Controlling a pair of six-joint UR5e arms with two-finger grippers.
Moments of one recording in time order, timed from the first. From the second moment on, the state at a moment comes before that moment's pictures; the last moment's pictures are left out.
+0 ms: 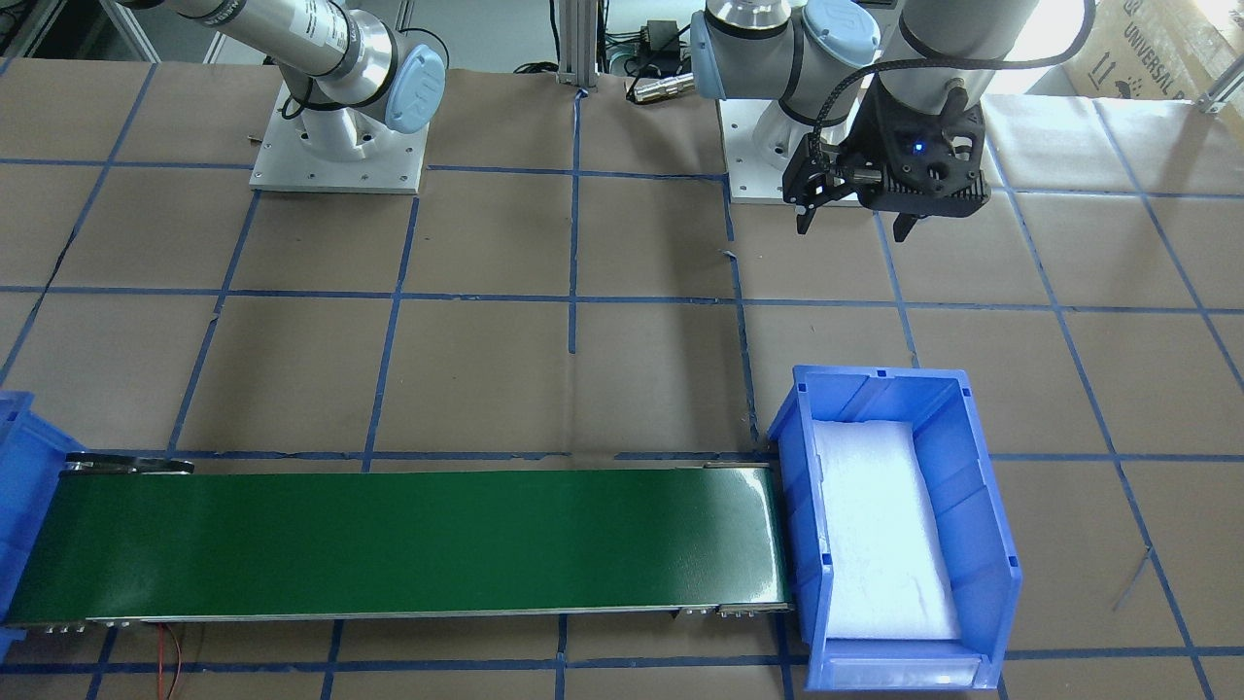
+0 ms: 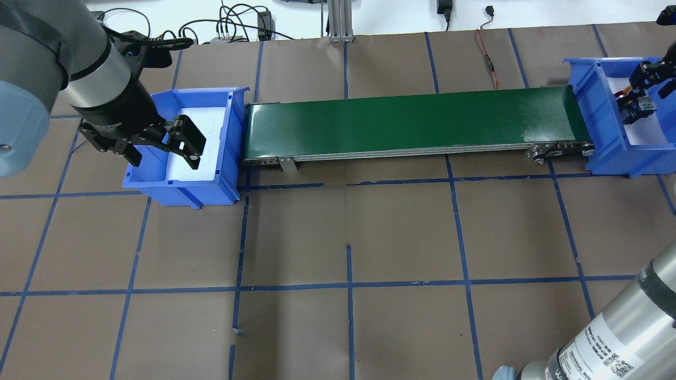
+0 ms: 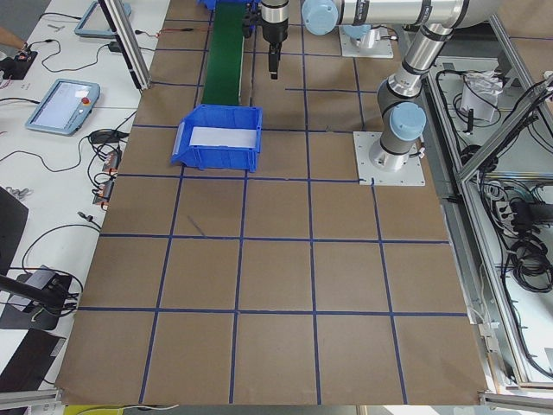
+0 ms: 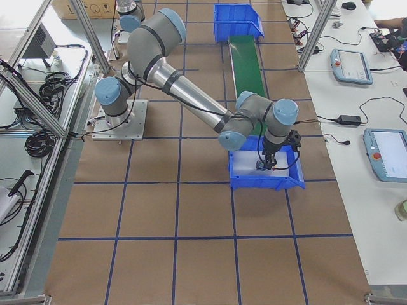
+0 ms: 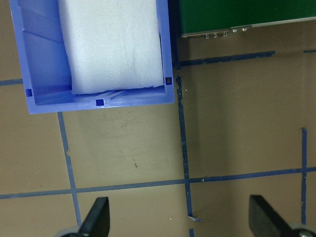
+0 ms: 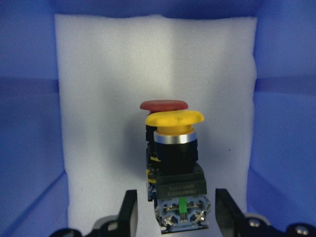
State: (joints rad) left arm -1.54 -1.48 -1.69 -1.58 1.60 0.13; right arm 1.00 -0.94 1.23 -1.94 -1.59 -0.57
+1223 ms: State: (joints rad) left arm -1.54 -1.46 -1.69 -1.58 1.60 0.18; right arm 1.36 -1.28 1.28 -1.69 -1.60 -0.54
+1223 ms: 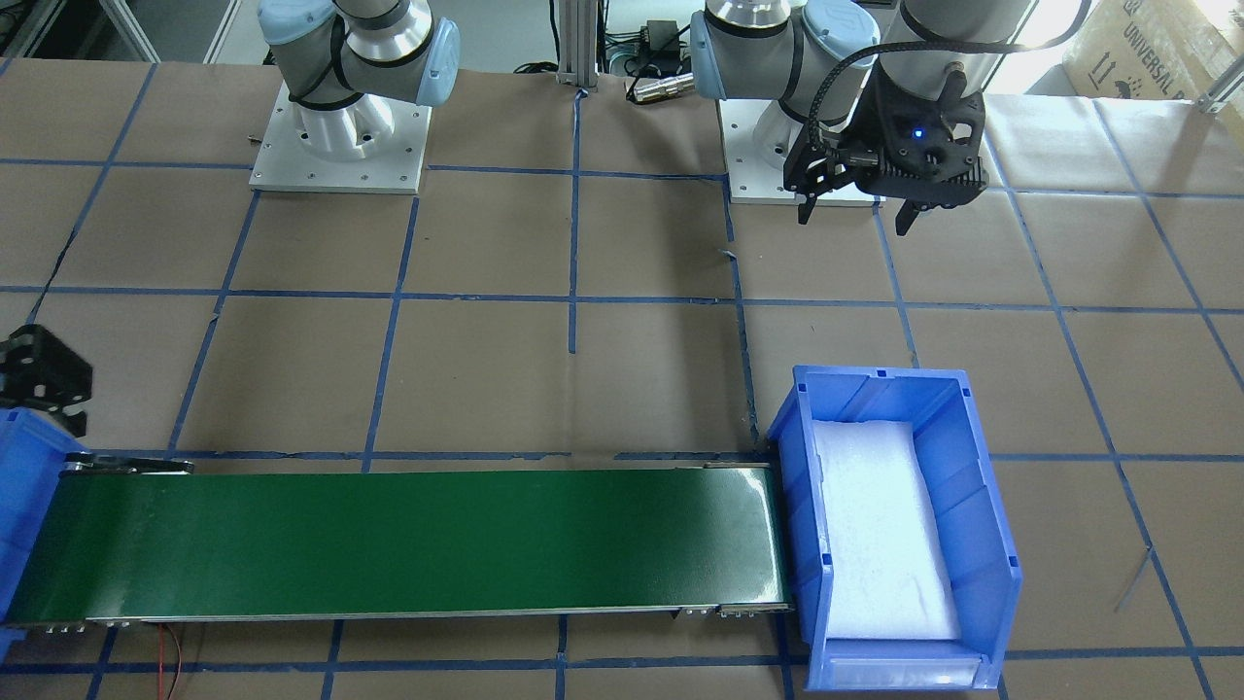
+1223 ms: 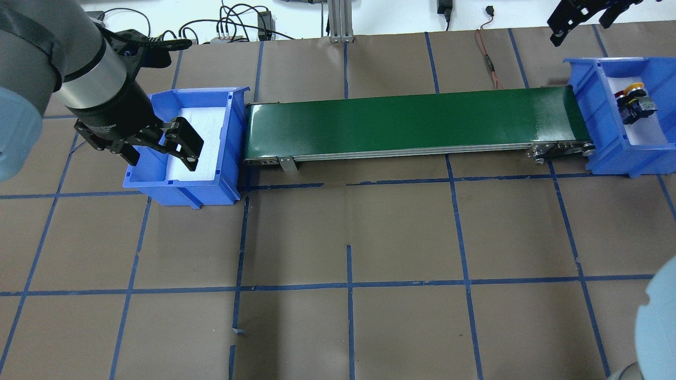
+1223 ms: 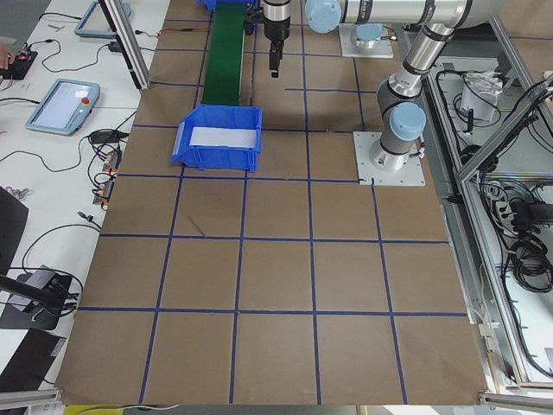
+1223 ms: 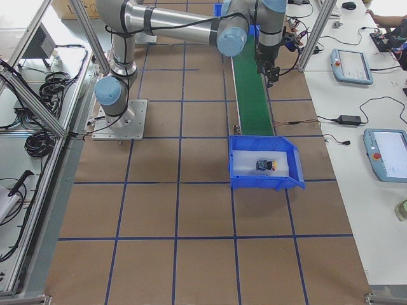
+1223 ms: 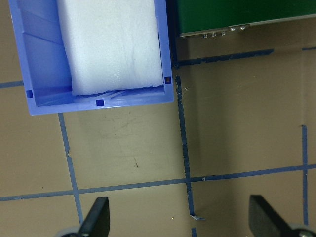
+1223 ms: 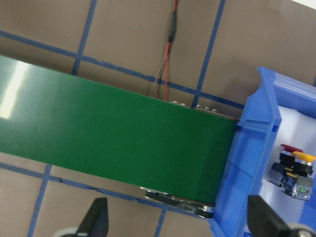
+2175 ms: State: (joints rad) left arm -1.53 -1.45 -1.69 -1.59 1.60 0.19; right arm 1.49 -1.54 1.54 -1.56 -1.65 -0.32
